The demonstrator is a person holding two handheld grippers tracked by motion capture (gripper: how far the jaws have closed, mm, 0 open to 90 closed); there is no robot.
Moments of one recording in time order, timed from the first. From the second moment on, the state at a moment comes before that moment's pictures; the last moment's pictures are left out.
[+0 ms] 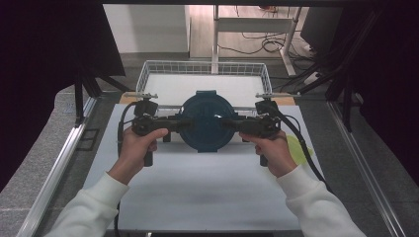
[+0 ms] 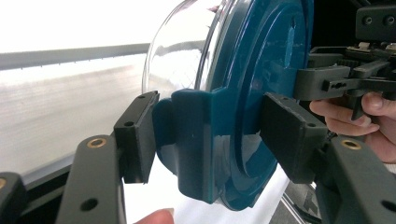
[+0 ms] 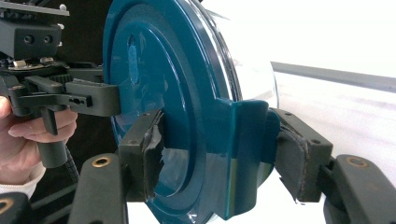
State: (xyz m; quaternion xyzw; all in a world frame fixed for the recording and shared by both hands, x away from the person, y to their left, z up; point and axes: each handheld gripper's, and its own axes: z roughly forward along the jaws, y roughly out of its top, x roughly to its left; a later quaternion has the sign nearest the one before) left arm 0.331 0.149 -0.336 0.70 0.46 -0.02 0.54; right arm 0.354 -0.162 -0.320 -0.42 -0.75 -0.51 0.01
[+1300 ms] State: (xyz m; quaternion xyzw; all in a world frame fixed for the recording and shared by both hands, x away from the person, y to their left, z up) left arm 0.380 0.151 -0.298 0.71 0.45 -0.02 0.55; right arm 0.399 -0.161 -0.283 -0.43 -0.74 -0.52 0.01
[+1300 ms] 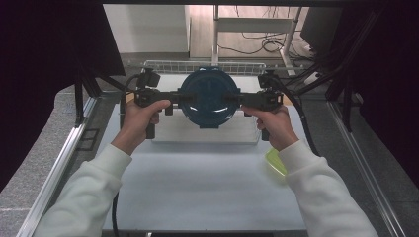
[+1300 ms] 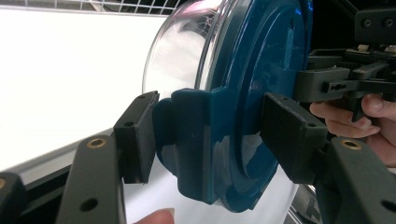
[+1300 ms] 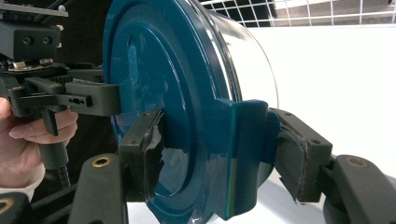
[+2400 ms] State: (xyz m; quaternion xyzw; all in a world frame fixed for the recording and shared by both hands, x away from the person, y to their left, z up) left arm 0.442 0.158 -0.301 0.70 0.47 -0.04 0.53; right arm 0.462 -0.154 -0.284 -0.45 -0.74 -0.50 0.04
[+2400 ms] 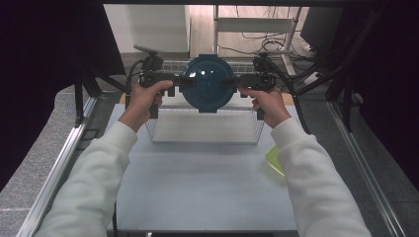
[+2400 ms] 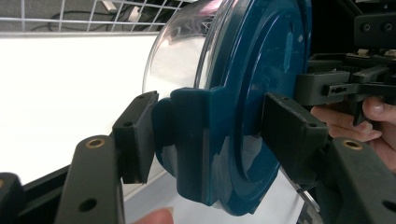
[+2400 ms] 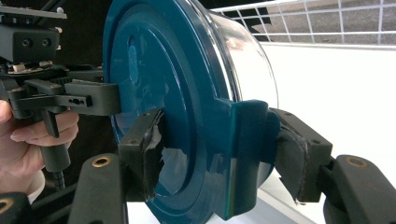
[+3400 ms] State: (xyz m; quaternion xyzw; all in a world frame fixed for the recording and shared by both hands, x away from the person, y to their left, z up) left arm 0.478 0.163 -0.314 0.66 0.52 -0.10 0.53; right arm 0.496 -0.156 -0.297 -0.50 -0.71 -0.49 0.10
